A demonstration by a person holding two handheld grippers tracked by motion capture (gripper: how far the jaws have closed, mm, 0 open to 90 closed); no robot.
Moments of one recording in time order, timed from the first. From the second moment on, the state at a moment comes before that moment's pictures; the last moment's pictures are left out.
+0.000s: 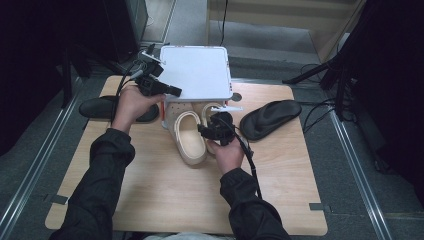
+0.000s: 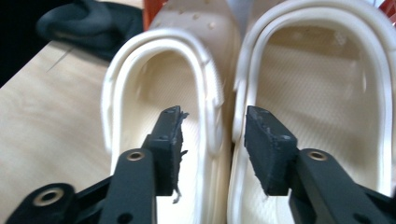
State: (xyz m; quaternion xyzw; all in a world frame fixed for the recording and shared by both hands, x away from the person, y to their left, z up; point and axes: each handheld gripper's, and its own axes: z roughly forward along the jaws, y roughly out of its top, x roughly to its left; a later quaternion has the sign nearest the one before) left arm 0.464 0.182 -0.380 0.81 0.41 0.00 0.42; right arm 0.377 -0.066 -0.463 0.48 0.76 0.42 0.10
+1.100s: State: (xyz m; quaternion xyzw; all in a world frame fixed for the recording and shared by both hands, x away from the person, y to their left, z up) left arm 0.464 0.181 -0.380 0.81 0.41 0.01 0.42; right arm 0.294 -0.092 -0.522 0.43 0.79 0.43 0.04
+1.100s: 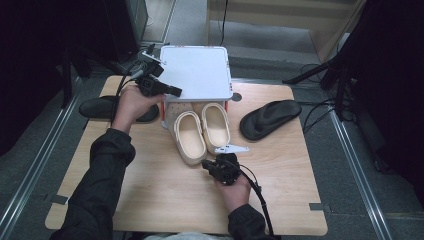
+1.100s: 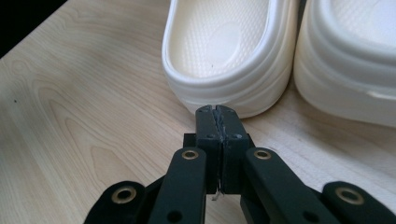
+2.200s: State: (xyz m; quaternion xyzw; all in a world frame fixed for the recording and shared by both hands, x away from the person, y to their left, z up) left arm 0.463 0.181 -0.380 0.81 0.41 0.00 0.42; right arm 0.318 -0.055 -0.513 0.43 0.80 0.43 0.04
